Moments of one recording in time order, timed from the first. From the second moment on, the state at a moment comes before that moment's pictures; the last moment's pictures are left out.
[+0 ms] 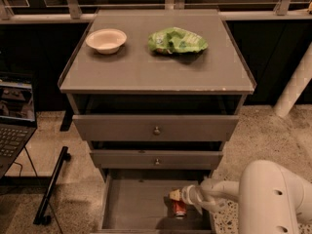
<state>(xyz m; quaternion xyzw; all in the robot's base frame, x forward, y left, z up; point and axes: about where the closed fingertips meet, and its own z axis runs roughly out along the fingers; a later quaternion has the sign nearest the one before) 0.560 -0.136 0.176 -0.06 0.95 0.24 0.20</state>
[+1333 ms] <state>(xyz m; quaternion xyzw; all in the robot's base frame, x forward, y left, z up) 0.560 -0.140 0.174 -0.06 0.95 0.24 0.20</state>
